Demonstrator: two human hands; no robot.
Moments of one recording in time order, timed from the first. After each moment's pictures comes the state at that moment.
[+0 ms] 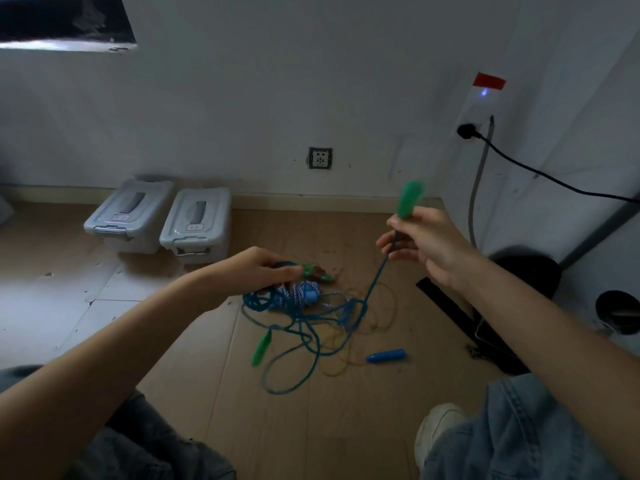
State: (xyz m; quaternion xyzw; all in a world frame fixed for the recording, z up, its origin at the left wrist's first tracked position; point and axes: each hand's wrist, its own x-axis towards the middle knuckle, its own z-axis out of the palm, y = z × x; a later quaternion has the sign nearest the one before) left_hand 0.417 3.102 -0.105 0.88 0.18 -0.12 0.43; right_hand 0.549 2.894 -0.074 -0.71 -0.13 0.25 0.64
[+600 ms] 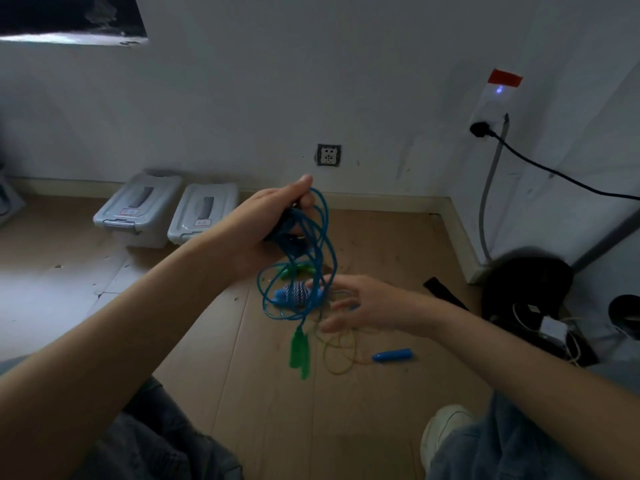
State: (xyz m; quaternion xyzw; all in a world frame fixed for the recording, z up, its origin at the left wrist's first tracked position) left_hand 0.426 3.087 -0.053 0.60 0.12 0.00 0.79; right_hand 0.501 2.921 -0.119 -0.71 -0.40 0.46 0.34
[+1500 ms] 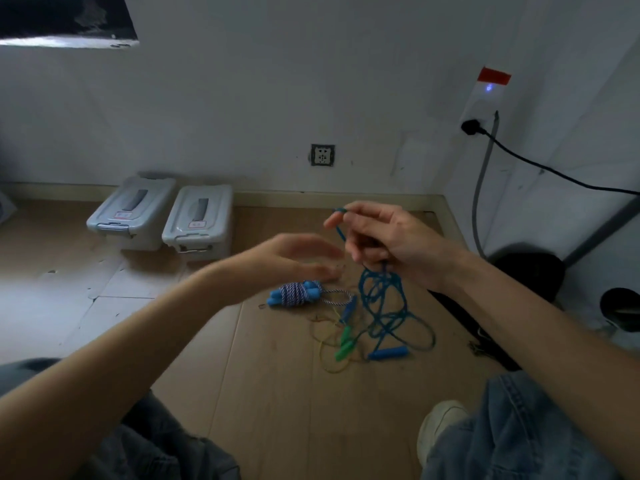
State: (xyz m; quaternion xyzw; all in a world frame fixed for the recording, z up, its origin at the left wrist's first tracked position) left_hand 0.419 3.078 -0.089 0.83 0.03 -0.11 0.54; right_hand 0.525 2.913 -0.067 -0.58 -0.37 0.41 0.60
